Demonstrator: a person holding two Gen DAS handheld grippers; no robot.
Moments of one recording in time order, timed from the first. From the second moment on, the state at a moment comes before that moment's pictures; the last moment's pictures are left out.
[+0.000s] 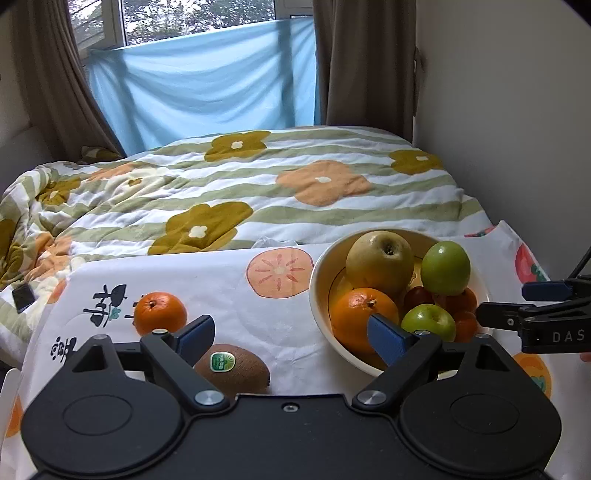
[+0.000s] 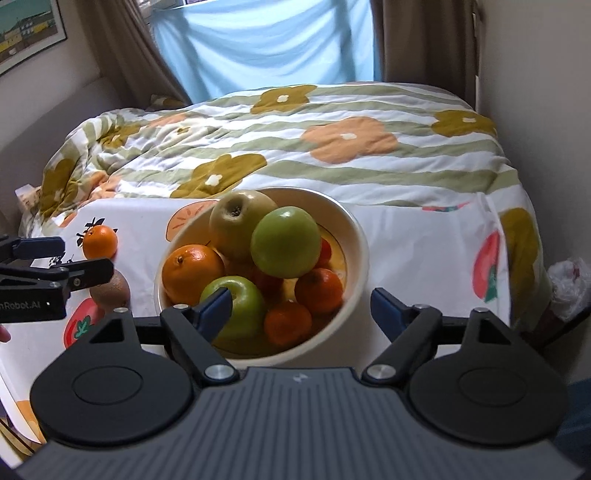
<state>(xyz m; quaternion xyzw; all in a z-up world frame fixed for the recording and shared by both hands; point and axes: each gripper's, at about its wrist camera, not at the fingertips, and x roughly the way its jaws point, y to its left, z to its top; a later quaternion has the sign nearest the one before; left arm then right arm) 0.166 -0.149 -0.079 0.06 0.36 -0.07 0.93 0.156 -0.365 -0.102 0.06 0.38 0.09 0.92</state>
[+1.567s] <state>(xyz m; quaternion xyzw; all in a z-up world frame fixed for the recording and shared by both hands) 0.194 0.037 -0.039 0.13 0.36 -0.14 0.91 0.143 -0.183 -0.077 0.17 0.43 0.03 0.89</state>
